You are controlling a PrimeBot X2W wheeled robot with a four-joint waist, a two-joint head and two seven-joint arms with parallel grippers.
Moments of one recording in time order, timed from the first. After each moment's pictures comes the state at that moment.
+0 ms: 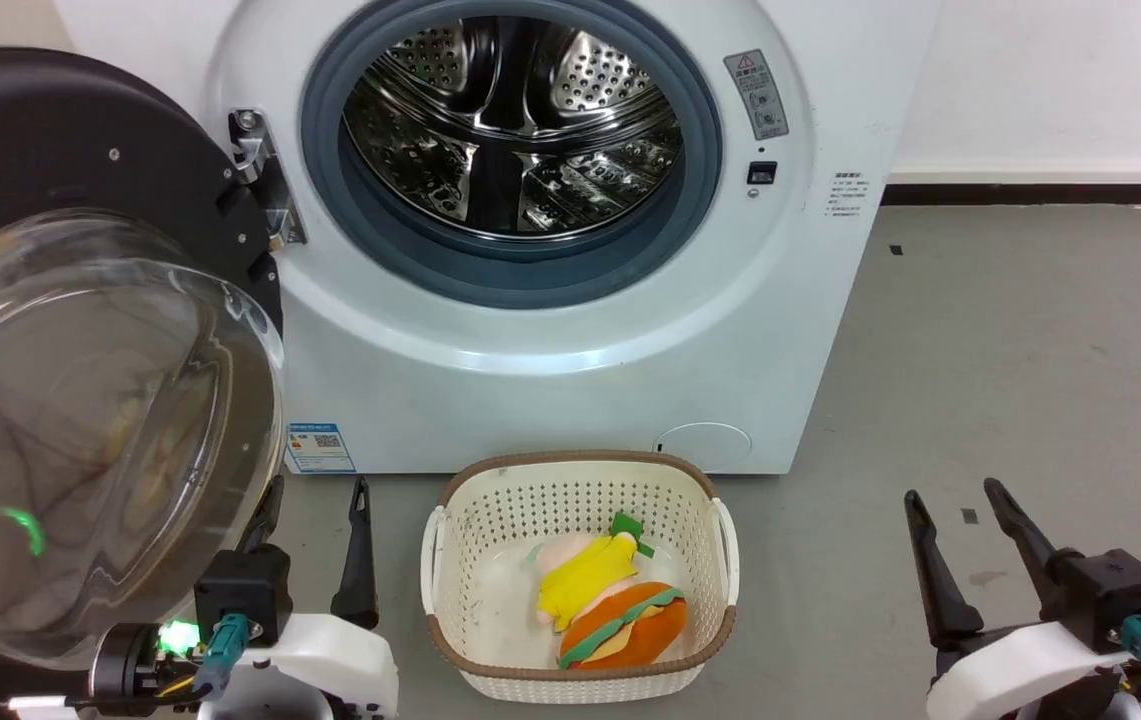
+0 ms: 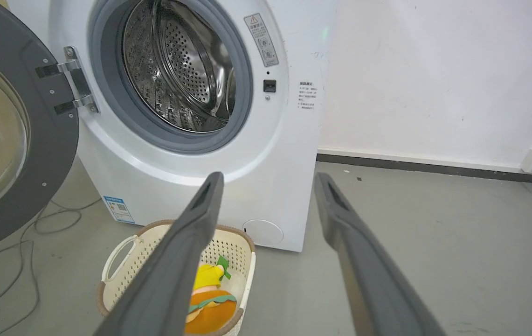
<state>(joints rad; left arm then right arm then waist) -0.01 0.05 -0.03 0.01 0.00 0.05 -0.04 0.02 -0.05 -0.03 0.00 0.06 0.12 -0.04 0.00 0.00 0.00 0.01</state>
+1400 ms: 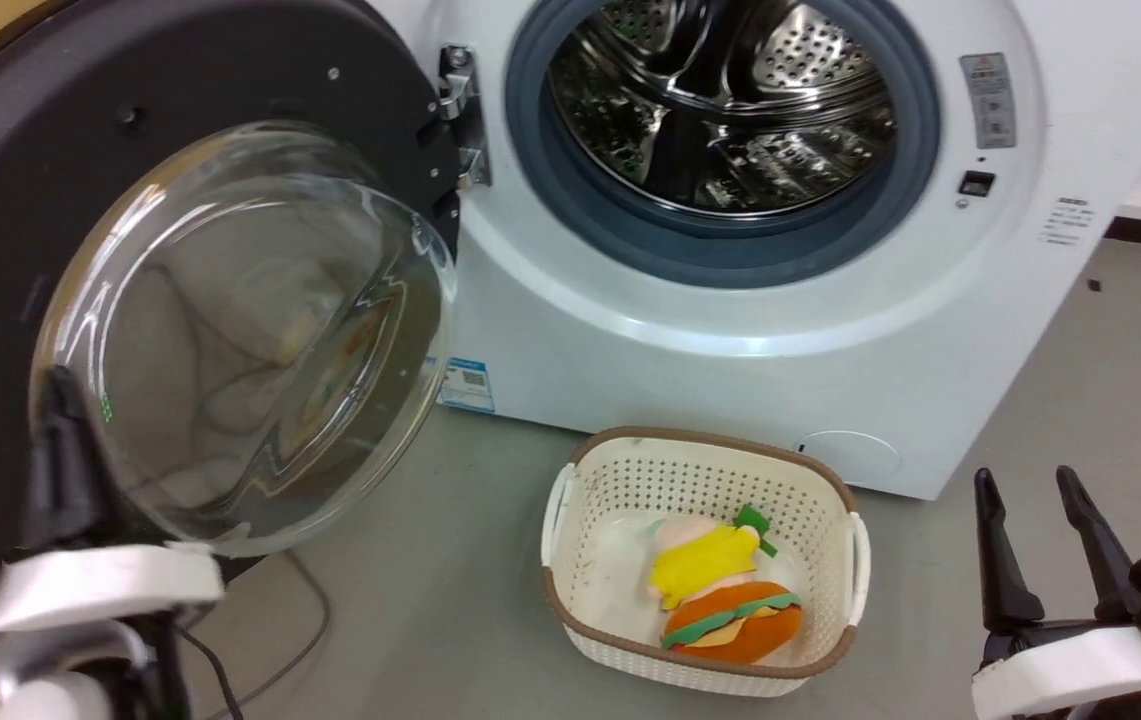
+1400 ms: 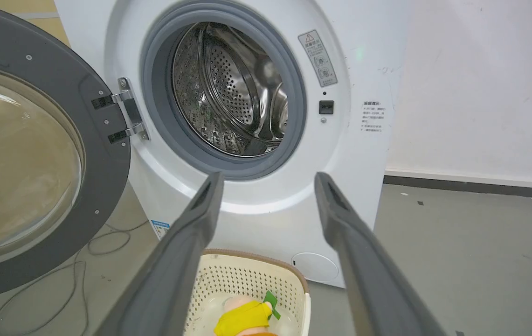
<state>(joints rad) -0.10 0.05 0.22 -0.15 -0.22 0.06 -0.13 0.02 -0.05 -0.10 -0.02 0.15 0.12 -0.13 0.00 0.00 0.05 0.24</state>
